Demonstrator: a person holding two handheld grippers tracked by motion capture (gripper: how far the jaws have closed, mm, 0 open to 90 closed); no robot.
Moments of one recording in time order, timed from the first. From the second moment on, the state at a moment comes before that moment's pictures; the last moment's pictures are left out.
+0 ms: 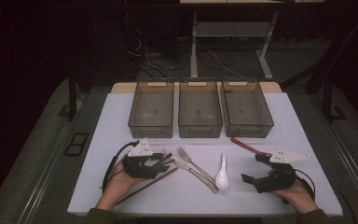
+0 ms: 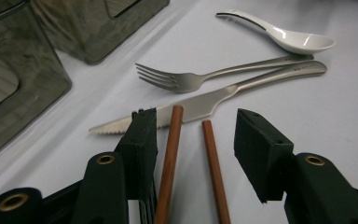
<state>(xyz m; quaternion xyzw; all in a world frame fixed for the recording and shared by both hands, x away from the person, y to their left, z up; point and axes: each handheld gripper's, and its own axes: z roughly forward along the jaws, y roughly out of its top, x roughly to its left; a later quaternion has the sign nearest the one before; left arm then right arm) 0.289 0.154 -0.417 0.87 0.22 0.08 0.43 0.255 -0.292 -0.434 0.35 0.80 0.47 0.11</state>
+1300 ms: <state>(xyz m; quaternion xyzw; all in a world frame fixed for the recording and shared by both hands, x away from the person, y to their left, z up) 0.256 0.177 -0.443 0.90 0.24 0.06 0.36 0.252 -0.290 -0.435 0.35 0.80 0.47 0.11</state>
